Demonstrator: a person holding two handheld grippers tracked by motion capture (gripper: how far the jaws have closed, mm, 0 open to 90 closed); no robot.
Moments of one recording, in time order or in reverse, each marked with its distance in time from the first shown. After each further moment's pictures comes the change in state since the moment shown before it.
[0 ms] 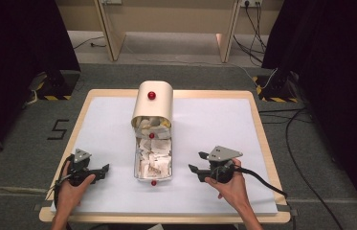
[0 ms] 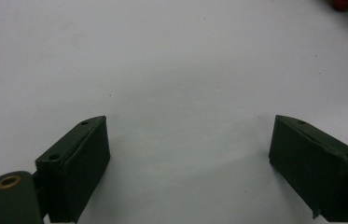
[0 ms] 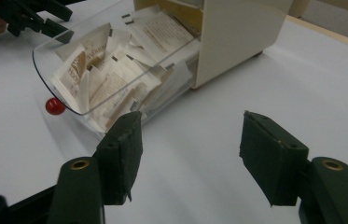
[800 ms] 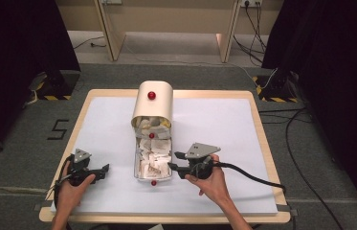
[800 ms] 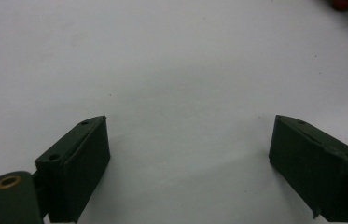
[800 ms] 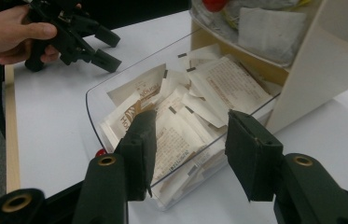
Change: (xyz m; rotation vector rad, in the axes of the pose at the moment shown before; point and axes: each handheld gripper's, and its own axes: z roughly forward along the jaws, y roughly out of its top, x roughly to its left) left arm 0.000 0.000 0.000 -0.002 -0.001 -0.004; right arm 0.029 0.031 0.038 -0.036 0.132 -0.050
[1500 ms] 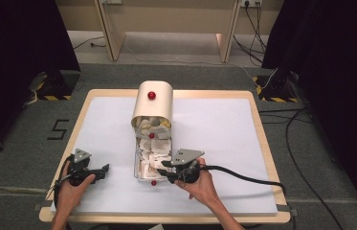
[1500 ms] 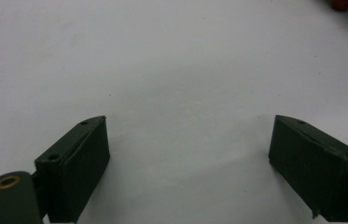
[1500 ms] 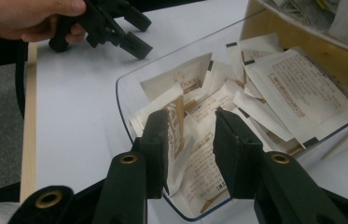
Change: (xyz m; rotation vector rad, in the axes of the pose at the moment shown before) left arm 0.000 0.000 0.000 0.000 -0.001 -0.001; right arm 0.017 -0.004 0.032 0.043 0.085 -0.061
